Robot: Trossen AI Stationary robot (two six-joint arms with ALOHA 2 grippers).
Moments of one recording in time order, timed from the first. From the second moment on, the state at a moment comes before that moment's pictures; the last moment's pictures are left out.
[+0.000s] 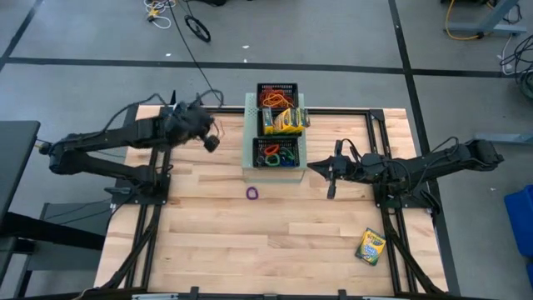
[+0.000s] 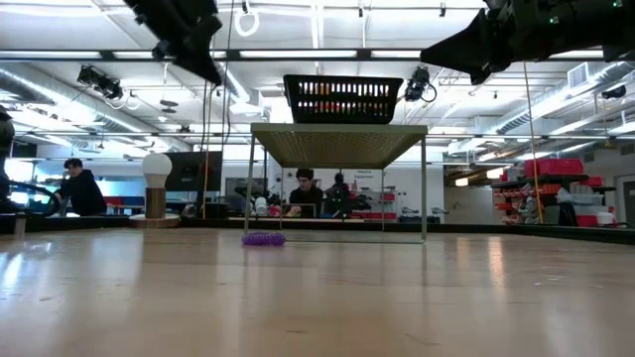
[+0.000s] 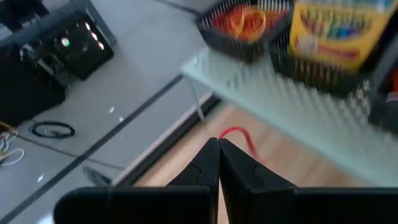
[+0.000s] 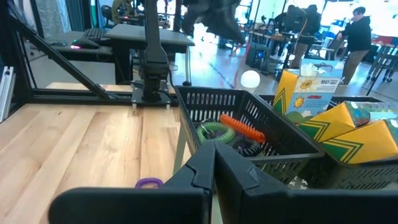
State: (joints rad) left arm 0.22 0.97 0.96 -0.61 -0.64 -0.15; right arm 0.12 0.91 0.40 0.42 0.32 -0.09
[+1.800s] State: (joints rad) left arm 0.61 1.79 1.68 -0.22 0.02 0.15; right arm 0.12 0.91 0.40 0.45 0.32 -0.13
